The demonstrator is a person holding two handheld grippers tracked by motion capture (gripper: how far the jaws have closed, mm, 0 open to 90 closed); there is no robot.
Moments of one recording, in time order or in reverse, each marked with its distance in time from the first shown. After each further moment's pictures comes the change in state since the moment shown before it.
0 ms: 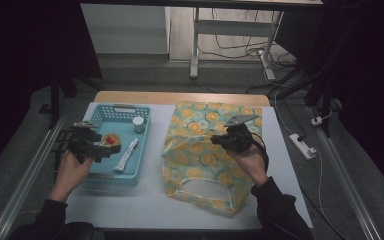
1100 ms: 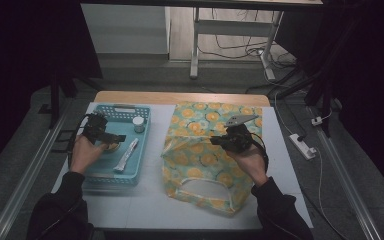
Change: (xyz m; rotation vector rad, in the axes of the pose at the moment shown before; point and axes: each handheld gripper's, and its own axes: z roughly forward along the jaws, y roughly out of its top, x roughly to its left) left arm 0.046 0.032 0.064 0.156 0.113 0.023; right arm 0.000 -0.001 0.001 0.006 0.017 0.005
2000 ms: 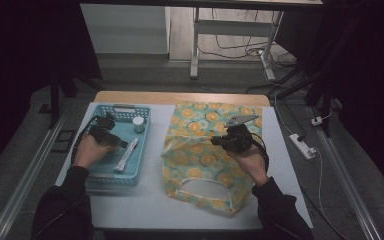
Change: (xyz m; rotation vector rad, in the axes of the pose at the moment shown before) left arm -0.001 0.007 0.026 0.275 0.035 -0.028; right arm -0.002 -0.001 0.000 0.005 0.002 -0.001
